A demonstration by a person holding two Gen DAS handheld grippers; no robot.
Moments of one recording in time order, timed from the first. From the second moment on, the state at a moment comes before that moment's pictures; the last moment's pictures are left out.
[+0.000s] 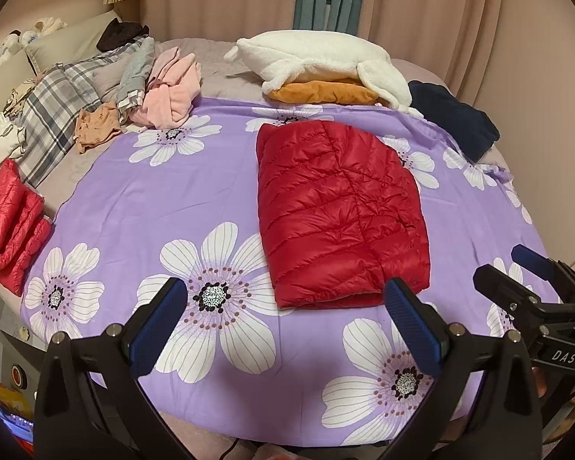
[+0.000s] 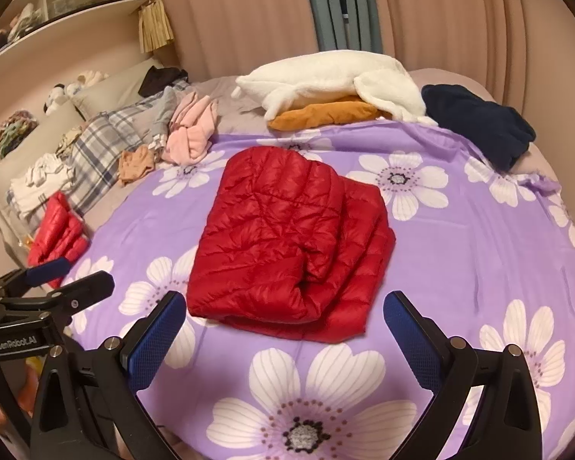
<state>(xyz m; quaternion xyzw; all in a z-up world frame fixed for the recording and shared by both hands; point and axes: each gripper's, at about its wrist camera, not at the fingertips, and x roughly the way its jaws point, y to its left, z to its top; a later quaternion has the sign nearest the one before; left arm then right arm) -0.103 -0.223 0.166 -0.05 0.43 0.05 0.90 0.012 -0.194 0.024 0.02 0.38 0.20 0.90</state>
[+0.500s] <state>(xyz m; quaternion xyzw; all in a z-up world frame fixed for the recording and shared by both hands) -0.099 -0.219 0.162 -0.05 0.44 0.04 0.90 0.015 -0.194 0.023 0.02 0.39 0.19 0.90</state>
